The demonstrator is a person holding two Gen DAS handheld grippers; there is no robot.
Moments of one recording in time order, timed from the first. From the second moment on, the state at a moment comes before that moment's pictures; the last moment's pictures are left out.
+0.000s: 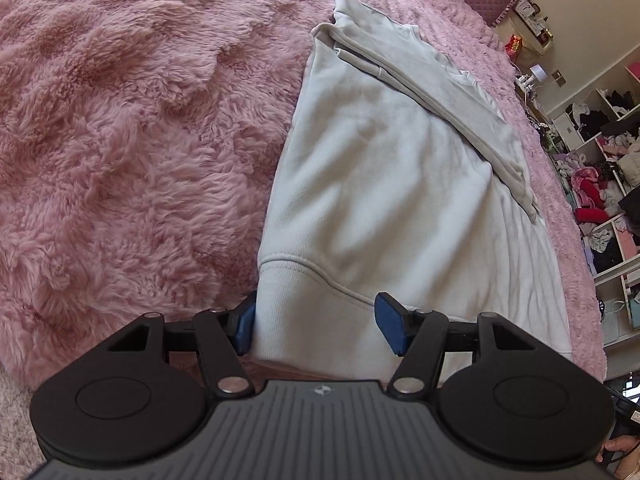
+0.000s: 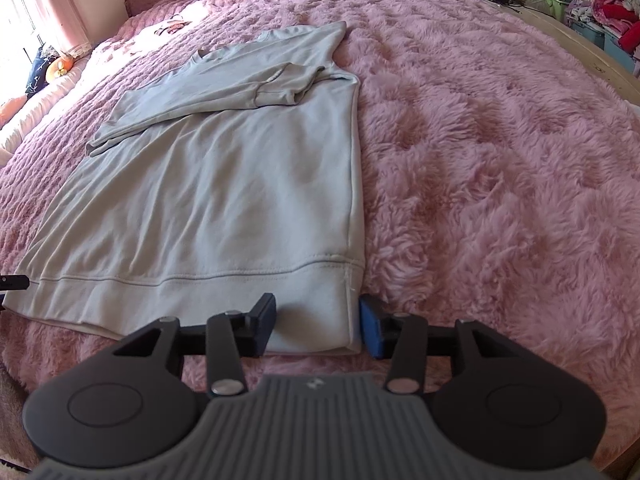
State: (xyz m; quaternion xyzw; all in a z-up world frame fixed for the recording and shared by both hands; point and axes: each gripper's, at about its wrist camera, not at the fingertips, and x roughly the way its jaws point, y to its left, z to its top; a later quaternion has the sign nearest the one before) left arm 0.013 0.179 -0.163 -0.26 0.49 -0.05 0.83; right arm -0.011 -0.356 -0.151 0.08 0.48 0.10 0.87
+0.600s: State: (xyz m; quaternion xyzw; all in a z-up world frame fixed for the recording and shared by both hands) left arm 0.018 0.191 -0.175 -0.31 0.50 -0.07 0.81; right arm -0.004 -0.361 -0.149 0.11 0.49 0.10 0.86
